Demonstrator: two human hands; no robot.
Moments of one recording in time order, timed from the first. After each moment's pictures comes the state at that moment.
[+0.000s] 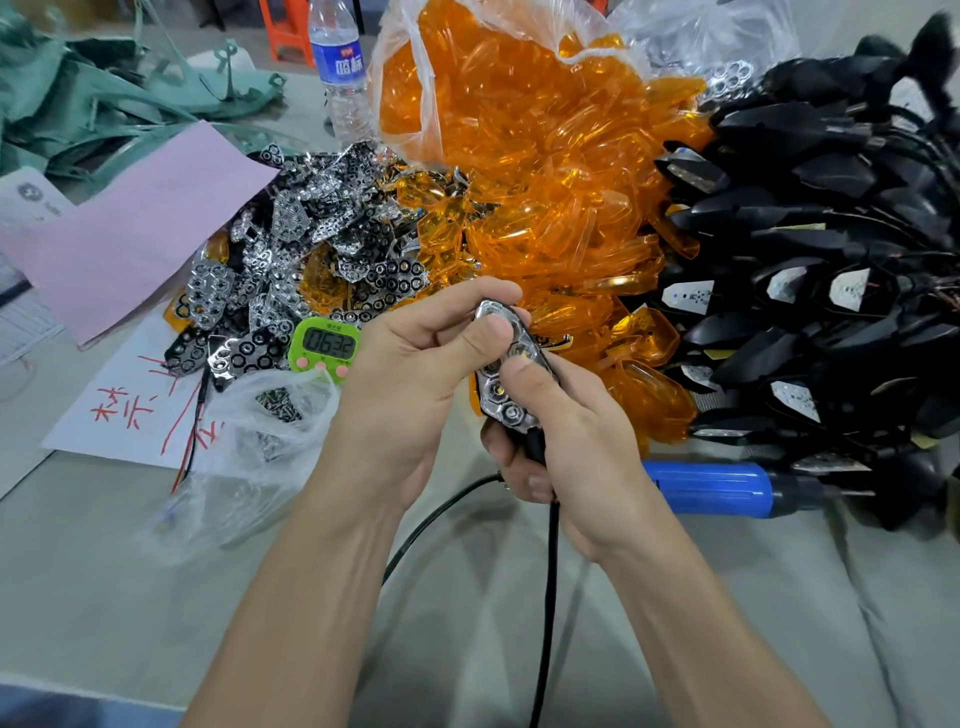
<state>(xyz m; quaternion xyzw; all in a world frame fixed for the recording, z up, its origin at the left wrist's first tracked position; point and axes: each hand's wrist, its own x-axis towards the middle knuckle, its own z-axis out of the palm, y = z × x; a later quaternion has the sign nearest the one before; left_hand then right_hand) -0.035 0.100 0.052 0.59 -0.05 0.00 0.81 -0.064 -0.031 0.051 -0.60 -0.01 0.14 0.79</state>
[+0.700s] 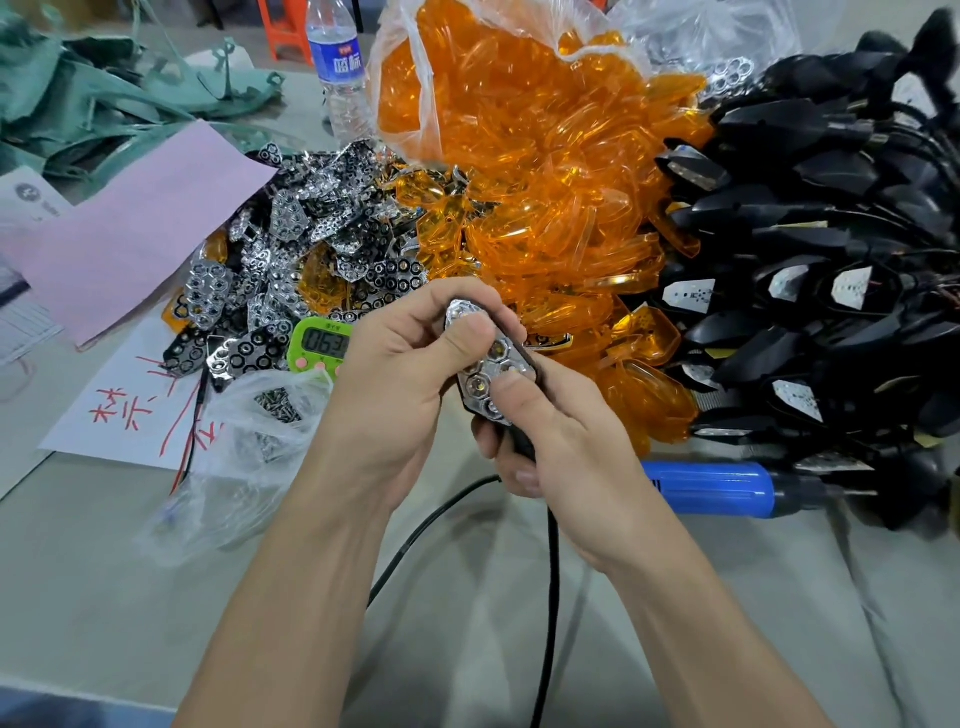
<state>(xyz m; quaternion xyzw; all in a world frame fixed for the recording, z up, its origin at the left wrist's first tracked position) -0.035 0.108 0.052 0.60 -0.08 -0.01 0.79 -0.063 -0.035 0.043 -0.64 -0.07 0.14 0.75</state>
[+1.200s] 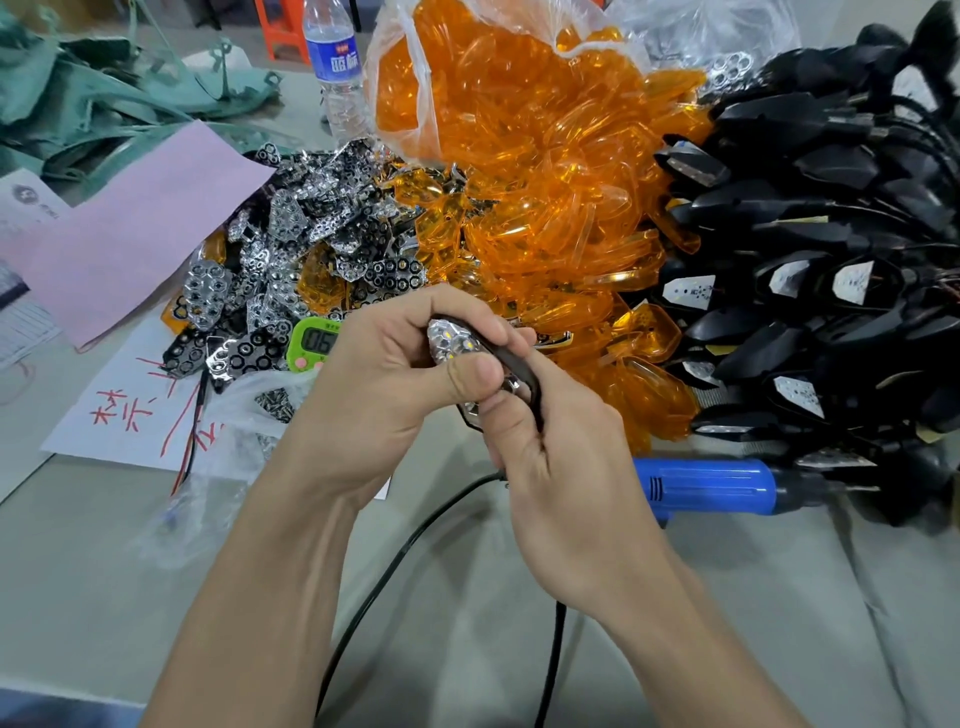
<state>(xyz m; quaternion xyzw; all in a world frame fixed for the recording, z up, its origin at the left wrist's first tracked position) -0.038 0.121 0.058 0.61 -0.17 -0.04 0.78 -0.082 -0.027 0.050 -0.83 -0.12 -0.06 0.55</state>
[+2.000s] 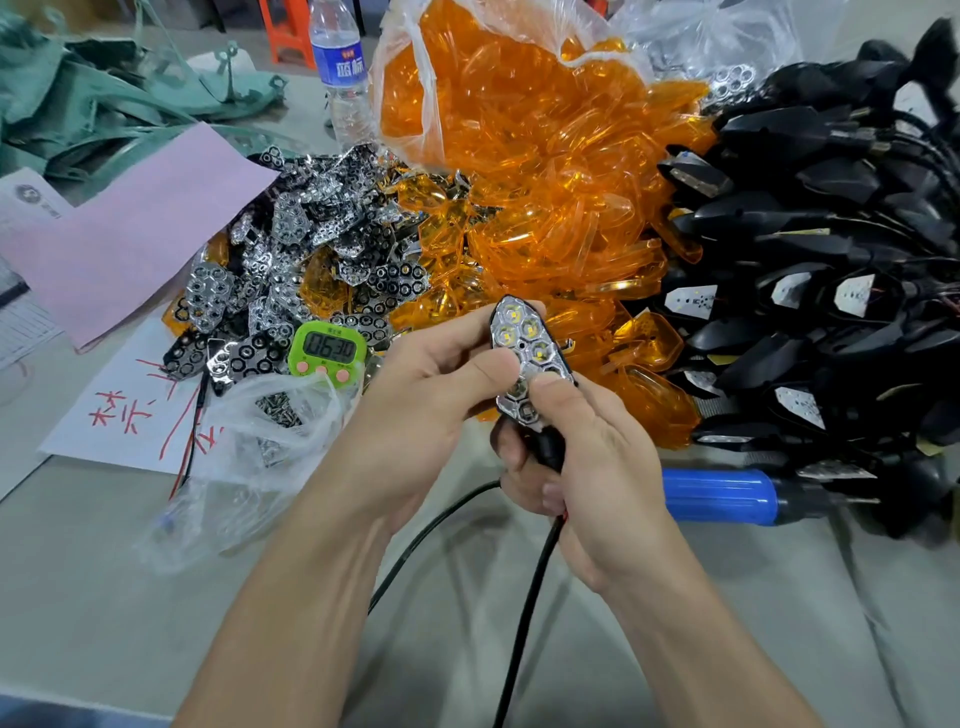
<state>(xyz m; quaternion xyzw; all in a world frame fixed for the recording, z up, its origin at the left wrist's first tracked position) -0.040 0.101 0.048 0.59 -0.10 -0.11 0.79 -0.071 -0.029 0.045 -0.53 0.03 0.10 0.84</state>
